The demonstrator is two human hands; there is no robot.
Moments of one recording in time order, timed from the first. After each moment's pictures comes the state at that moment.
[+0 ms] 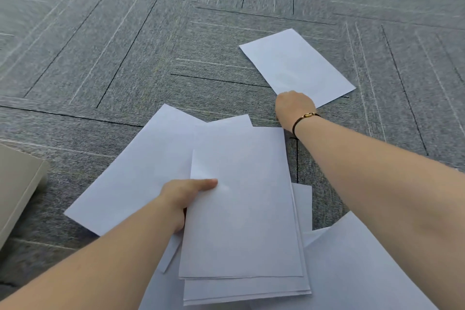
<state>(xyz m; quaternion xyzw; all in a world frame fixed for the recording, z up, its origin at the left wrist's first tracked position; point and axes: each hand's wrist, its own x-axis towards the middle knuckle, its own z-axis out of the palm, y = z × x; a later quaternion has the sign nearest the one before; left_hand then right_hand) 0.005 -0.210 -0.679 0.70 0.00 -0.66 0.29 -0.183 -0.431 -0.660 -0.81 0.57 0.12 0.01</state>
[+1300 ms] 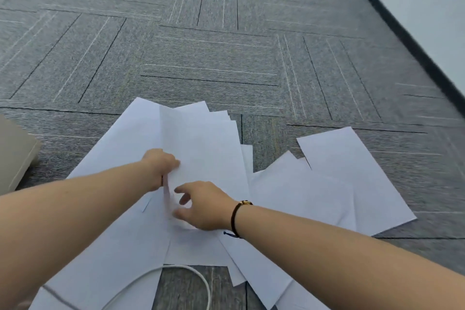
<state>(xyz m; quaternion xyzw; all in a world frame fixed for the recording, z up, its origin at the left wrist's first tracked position) -0.030 -0.166 -0.630 0.78 -0.24 -0.52 0.24 -0.188 -0.115 -0.605 -0.78 0.44 0.07 0.44</state>
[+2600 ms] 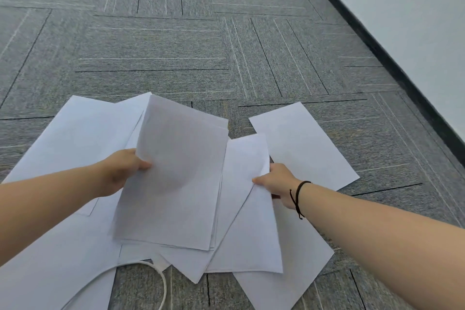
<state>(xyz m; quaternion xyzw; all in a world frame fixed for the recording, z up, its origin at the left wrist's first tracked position) -0.075 -0.157 -0.630 0.70 -0.31 -0.61 0.20 -0.415 -0.126 -0.641 -0.34 0.73 -0.18 0.56</state>
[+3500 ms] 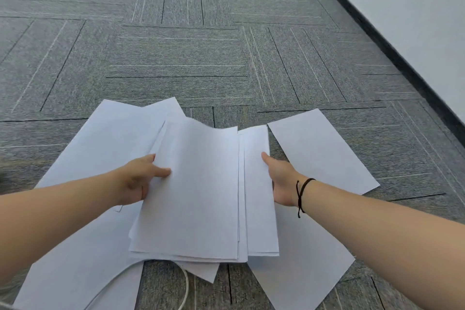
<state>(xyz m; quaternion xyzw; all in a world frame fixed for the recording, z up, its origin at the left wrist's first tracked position) -0.053 -0.135 -0.620 0.65 -0.25 -0.68 0.23 -0.367 -0.140 -0.628 -0.15 0.63 -0.28 0.71</state>
